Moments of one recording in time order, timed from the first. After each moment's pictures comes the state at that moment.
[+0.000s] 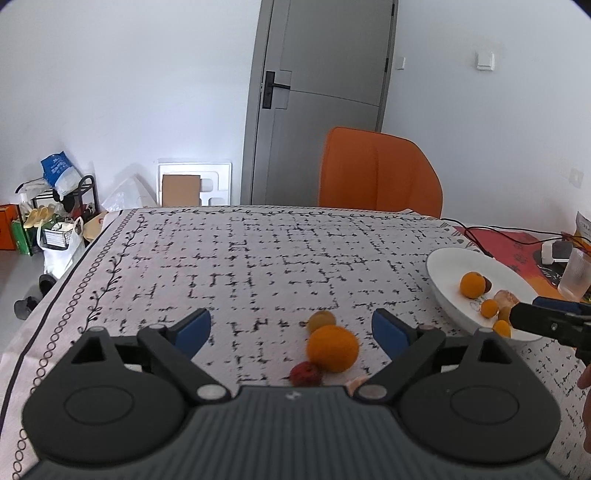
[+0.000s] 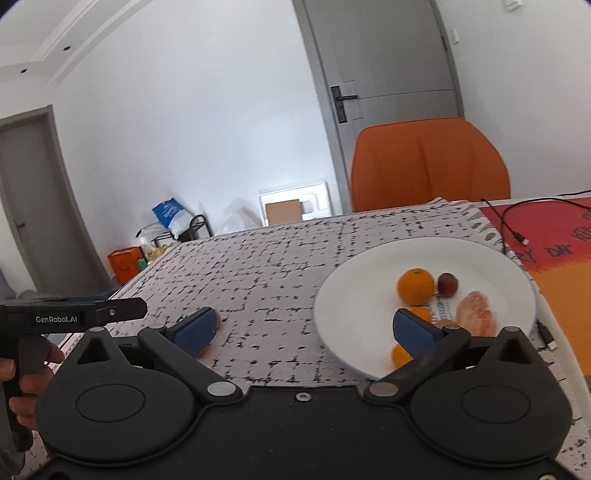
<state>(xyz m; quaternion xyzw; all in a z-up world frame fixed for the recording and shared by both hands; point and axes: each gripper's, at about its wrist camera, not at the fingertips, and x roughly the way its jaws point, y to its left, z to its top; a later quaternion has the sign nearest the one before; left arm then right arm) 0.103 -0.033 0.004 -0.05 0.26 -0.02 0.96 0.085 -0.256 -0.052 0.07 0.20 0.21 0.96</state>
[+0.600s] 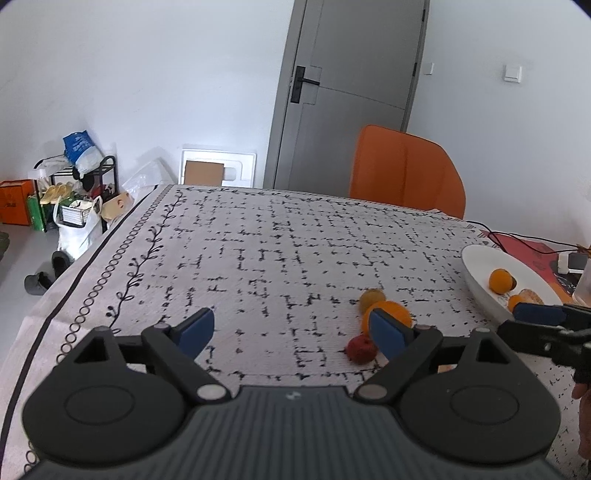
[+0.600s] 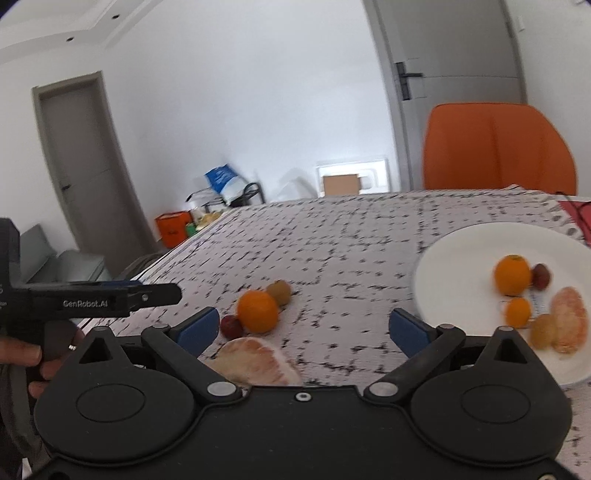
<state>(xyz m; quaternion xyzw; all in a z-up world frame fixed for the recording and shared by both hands) 0.087 0.006 -0.016 -0.08 0.26 0.01 0.96 0.093 -0.203 -0.064 0.03 0.23 0.30 0.93</state>
